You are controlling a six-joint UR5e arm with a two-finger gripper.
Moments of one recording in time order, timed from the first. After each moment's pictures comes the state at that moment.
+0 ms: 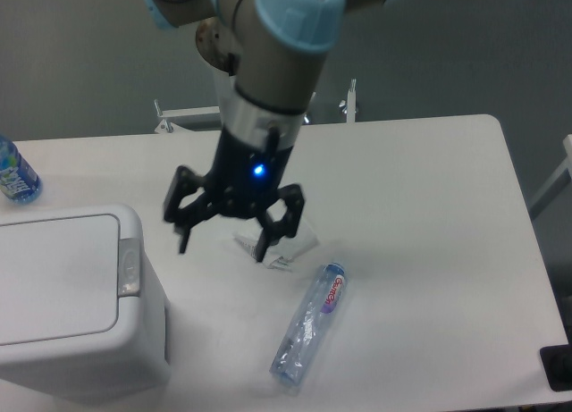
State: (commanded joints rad) arm 2.29 -1.87 -1.33 -1.12 1.11 0.11
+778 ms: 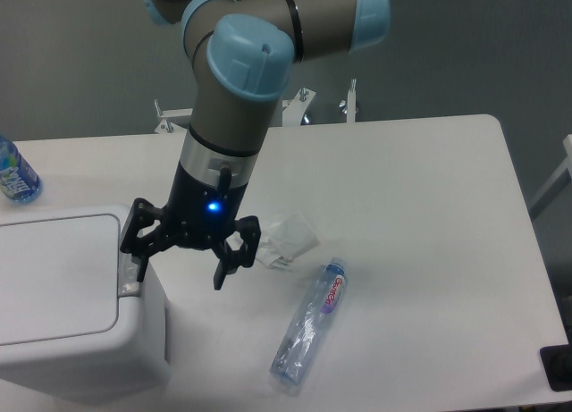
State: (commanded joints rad) arm 2.26 -1.89 -1.35 -1.11 1.12 0.11
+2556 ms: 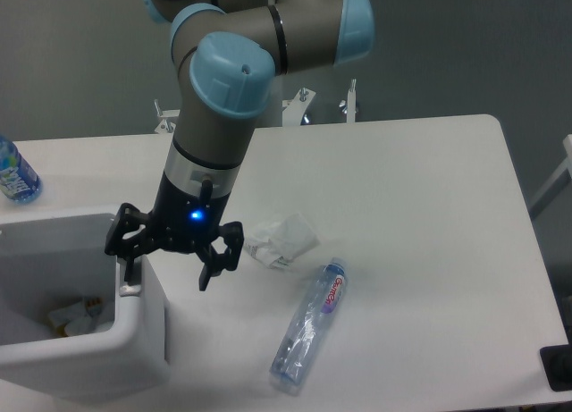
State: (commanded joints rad) arm 2.24 -1.89 -1.37 -1.11 1.12 0.11
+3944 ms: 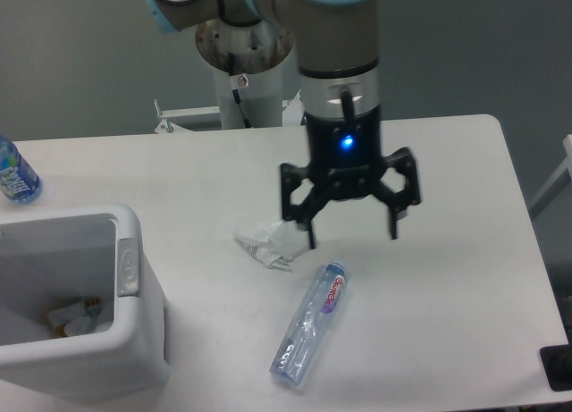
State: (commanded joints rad) arm 2.52 -1.79 -1.36 -1.11 1.55 0.72
